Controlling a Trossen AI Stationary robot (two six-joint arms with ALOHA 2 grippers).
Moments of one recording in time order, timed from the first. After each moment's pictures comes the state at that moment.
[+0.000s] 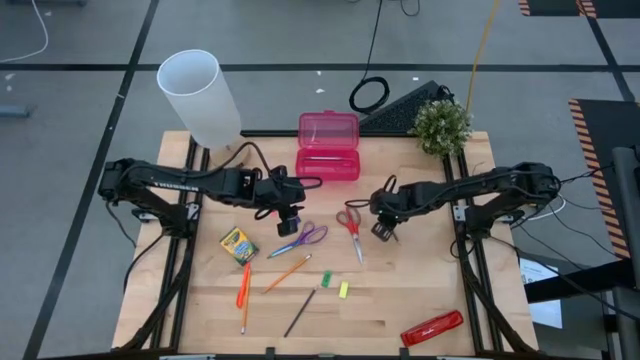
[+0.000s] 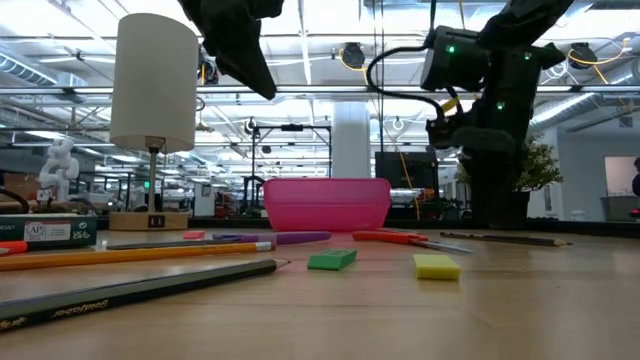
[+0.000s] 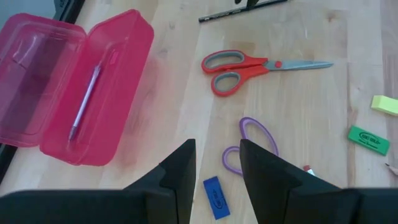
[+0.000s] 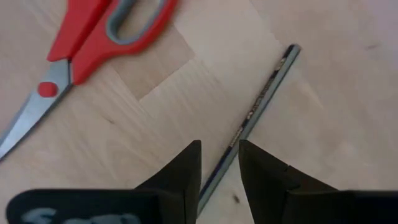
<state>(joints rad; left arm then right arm) -0.02 1.46 1.21 -0.64 -0.21 -0.10 -0.06 1.46 0.74 -0.60 0.10 0.58</state>
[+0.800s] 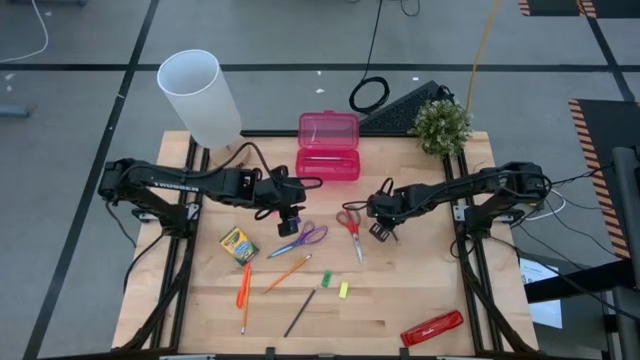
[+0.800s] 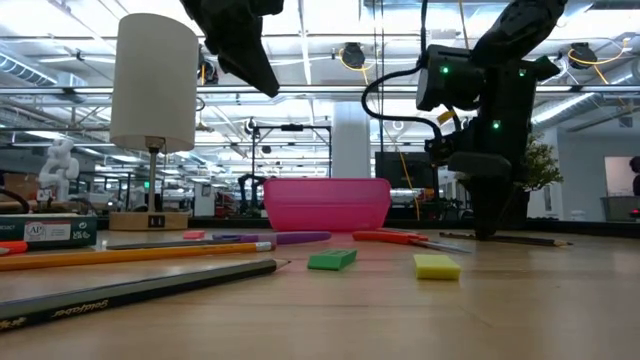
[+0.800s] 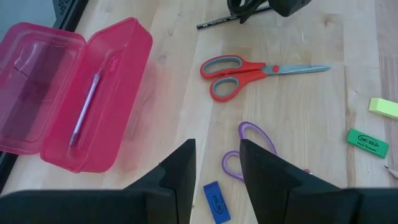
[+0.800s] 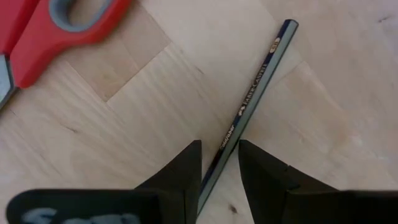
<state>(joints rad) -0.02 1.46 1.21 -0.62 -0.21 -0.08 -0.07 1.55 0.74 -0.60 0.13 0.63</state>
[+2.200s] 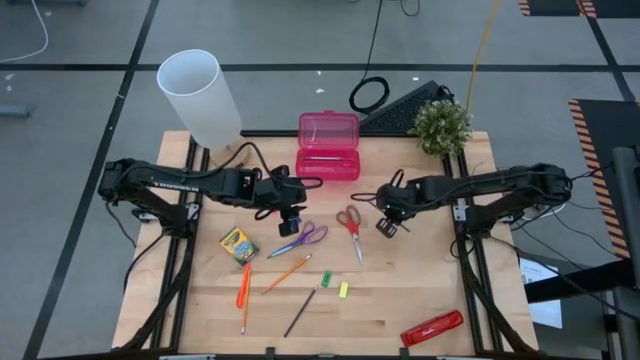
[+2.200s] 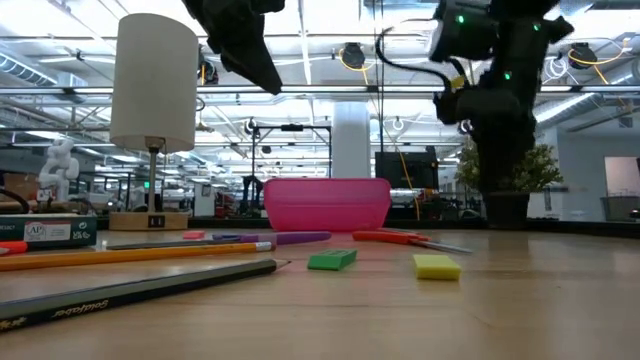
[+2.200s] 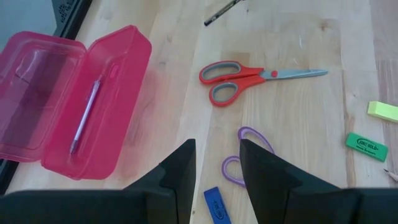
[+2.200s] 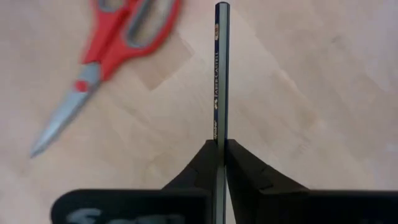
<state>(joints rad) -0.02 1.46 1.21 -0.60 -0.21 -0.07 -0.07 1.34 0.80 -0.75 0.08 0.61</state>
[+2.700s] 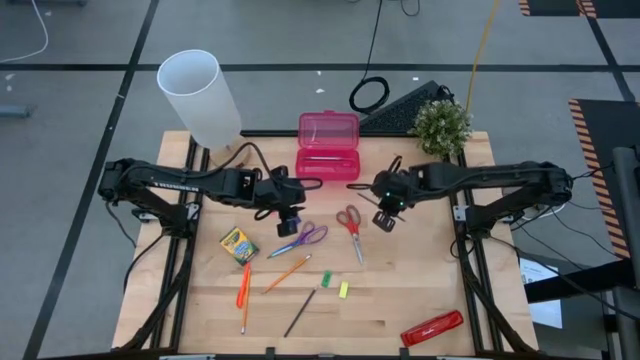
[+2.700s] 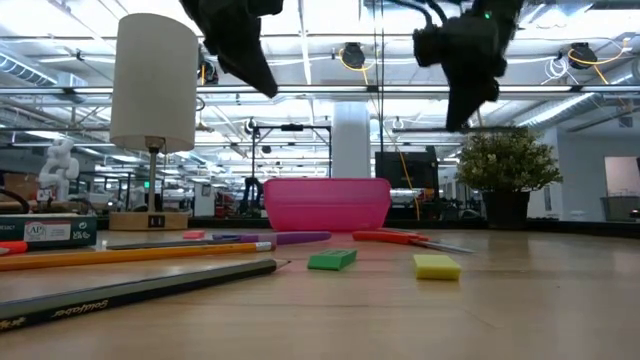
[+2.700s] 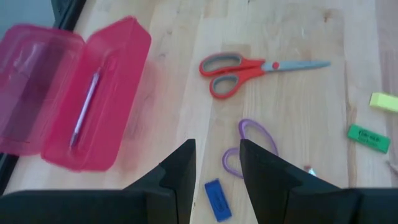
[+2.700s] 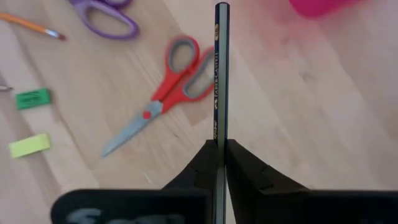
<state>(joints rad) -0.02 1.46 1.21 -0.64 -0.21 -0.07 -0.07 1.33 1.07 -0.92 0.08 0.45</state>
